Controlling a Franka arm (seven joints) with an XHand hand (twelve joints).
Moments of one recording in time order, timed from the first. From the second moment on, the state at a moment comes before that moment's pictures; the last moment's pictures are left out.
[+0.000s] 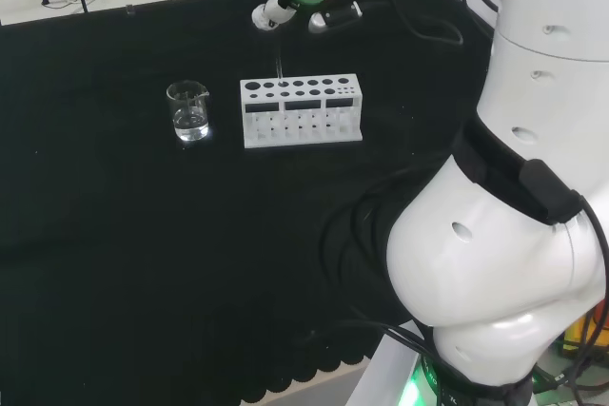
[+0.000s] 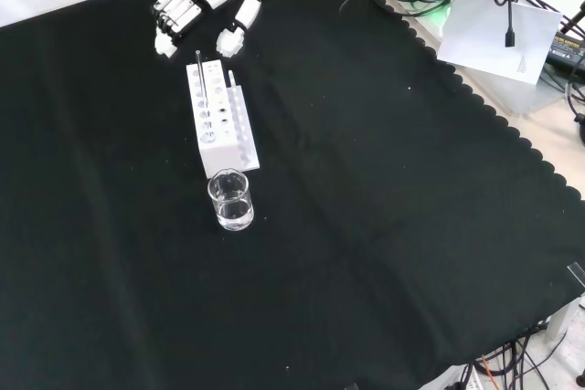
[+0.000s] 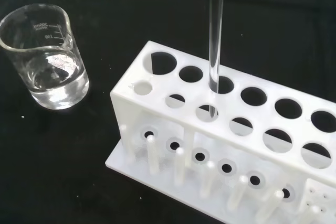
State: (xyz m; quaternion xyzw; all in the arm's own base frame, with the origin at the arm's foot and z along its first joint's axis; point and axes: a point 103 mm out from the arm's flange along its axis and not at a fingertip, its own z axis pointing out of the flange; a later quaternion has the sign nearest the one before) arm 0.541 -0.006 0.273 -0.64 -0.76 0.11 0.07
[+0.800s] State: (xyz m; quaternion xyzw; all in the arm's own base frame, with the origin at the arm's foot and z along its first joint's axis) arm 0.561 -0.026 0.238 -0.63 -0.76 0.10 0.12
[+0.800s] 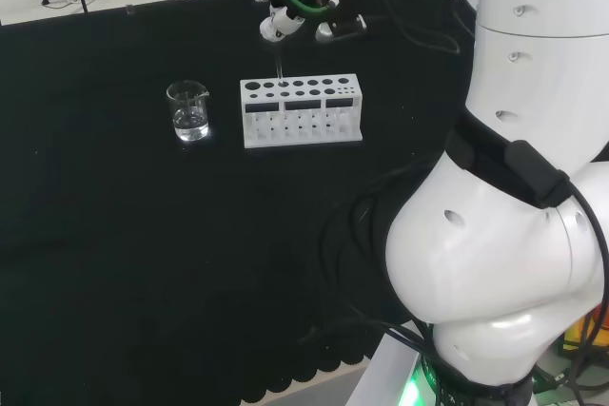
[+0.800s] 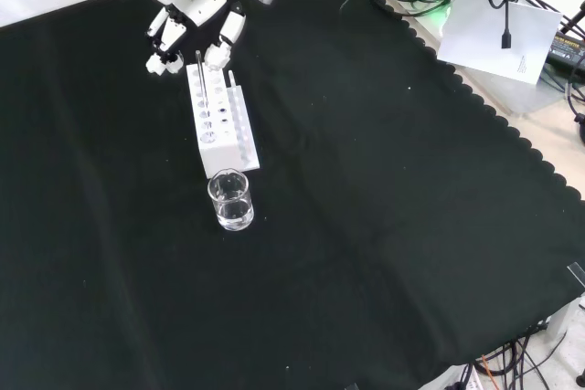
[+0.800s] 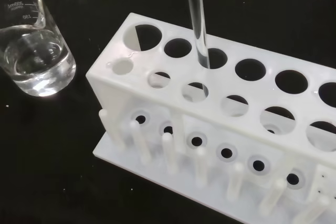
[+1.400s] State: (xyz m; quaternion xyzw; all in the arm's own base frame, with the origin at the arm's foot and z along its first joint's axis) arm 0.562 -0.026 0.236 -0.64 -0.75 0.11 0.12
